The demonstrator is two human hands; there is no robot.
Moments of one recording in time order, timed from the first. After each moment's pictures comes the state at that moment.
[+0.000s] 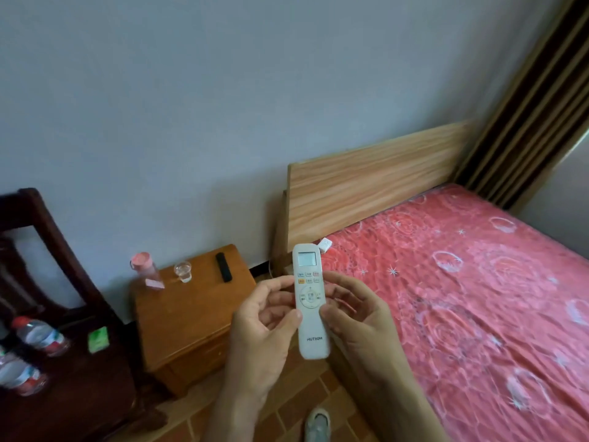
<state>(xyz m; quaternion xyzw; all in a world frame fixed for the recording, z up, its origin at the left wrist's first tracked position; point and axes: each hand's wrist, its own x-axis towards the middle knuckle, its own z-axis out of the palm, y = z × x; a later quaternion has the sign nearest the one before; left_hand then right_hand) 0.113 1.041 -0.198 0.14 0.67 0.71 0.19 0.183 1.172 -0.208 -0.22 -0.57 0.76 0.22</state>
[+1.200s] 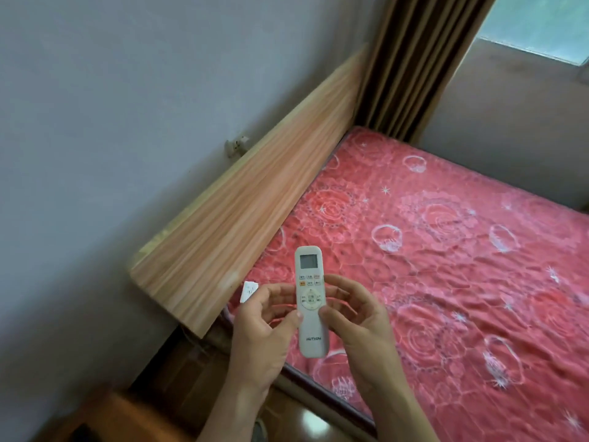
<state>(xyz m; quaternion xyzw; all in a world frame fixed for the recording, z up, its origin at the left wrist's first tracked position) -0.208 1.470 -0.287 0.25 0.64 0.59 0.42 -0.080 1.537 -0.278 -0.46 -0.46 0.67 0.36</state>
